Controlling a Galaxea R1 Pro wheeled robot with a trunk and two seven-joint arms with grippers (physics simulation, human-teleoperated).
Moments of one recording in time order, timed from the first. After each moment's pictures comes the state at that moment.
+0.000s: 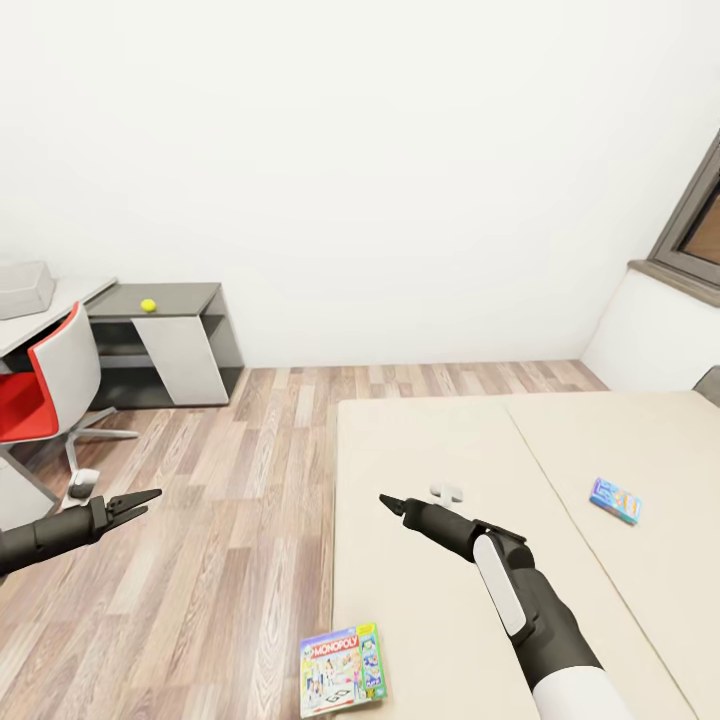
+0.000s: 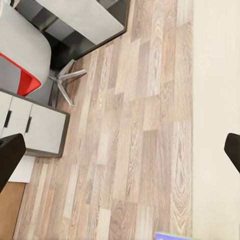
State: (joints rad) left arm -0.52 0.42 0.53 -1.02 0.05 0.93 -1.27; right arm -0.50 0.07 0.01 -1.08 -0.42 0.59 0.36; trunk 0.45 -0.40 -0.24
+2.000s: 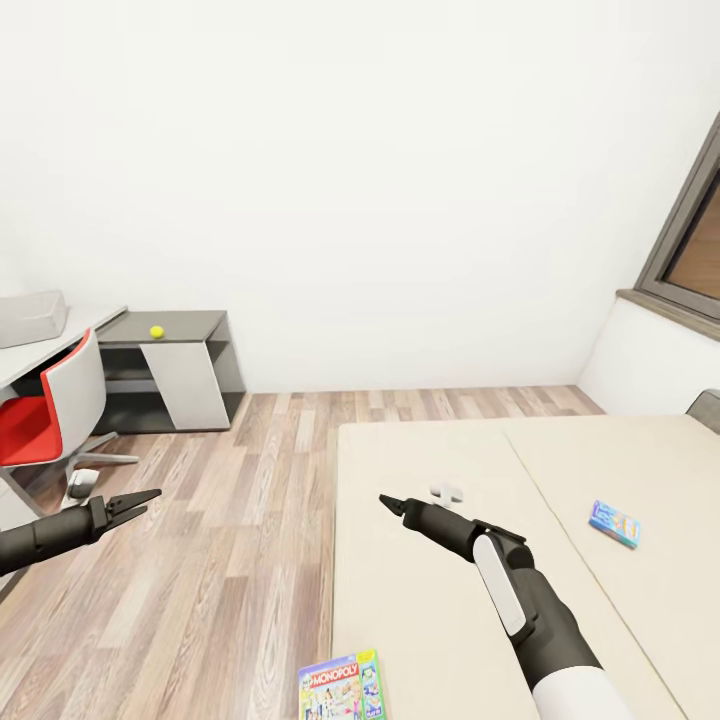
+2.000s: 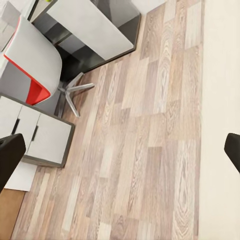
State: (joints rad) left arm -0.52 0.42 0.54 -1.02 0.05 0.93 -1.27; right arm -0.50 0.07 0.01 -1.08 -0.42 0.59 0.36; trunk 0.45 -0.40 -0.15
